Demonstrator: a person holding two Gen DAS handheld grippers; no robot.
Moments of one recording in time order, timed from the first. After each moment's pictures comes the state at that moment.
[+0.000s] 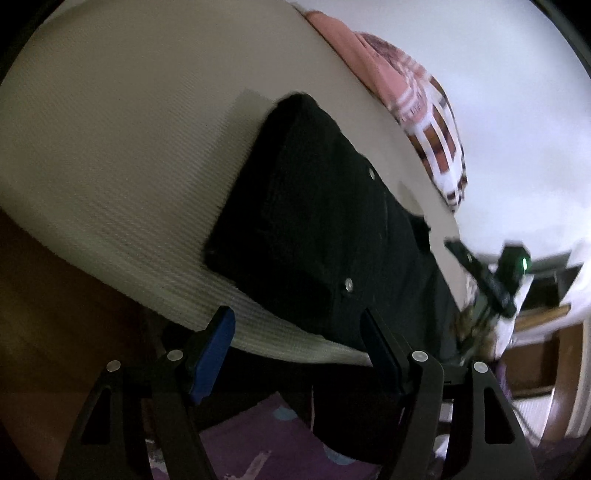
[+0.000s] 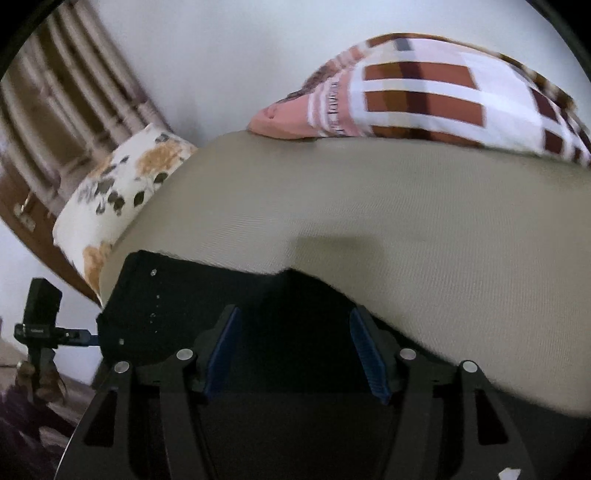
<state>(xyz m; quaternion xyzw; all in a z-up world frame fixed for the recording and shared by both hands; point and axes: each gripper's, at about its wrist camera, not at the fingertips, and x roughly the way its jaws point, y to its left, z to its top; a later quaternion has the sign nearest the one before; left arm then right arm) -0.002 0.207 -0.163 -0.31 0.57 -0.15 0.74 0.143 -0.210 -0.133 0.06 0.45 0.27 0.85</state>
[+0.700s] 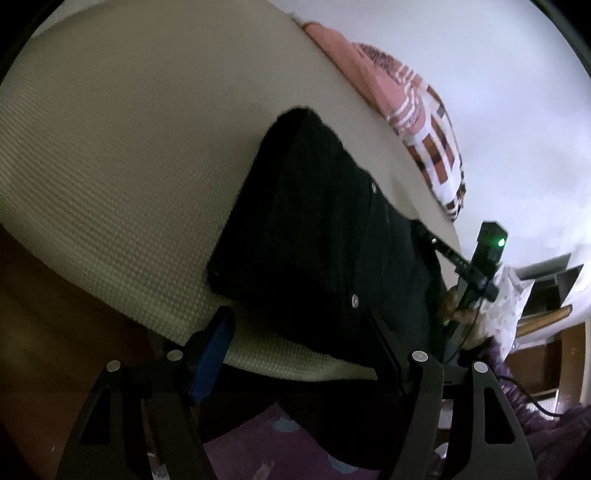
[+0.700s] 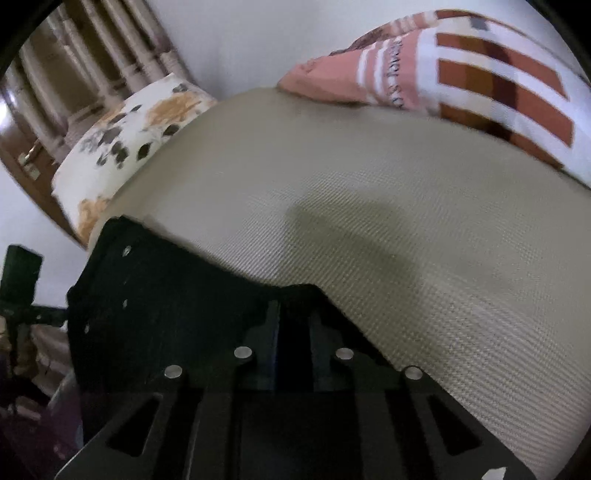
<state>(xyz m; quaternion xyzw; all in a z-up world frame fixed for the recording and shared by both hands) -0.006 0.222 -0.163 -0.33 0.54 -0.14 0.76 0.190 -0.172 -0.173 0.00 0.46 0.29 0.84</state>
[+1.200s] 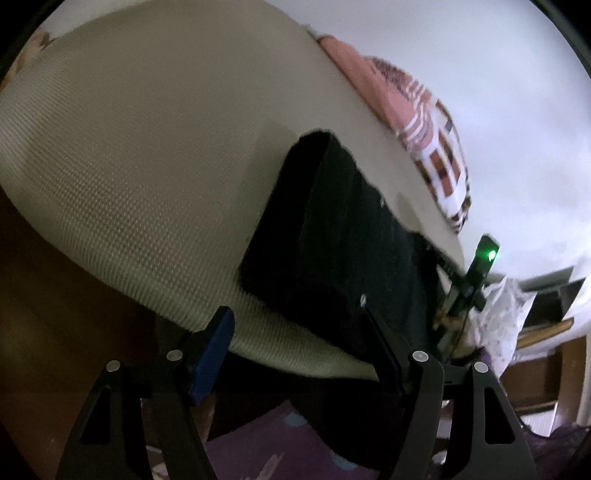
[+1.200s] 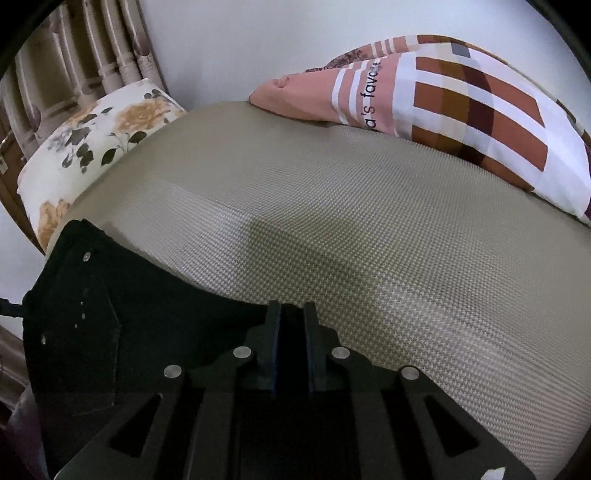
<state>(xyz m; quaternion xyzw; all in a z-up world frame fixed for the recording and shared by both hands) -0.008 0.238 -0.147 -0.32 0.56 -0.11 0.75 0.191 -0.161 -0.177 -0.04 0.44 0.24 0.87</state>
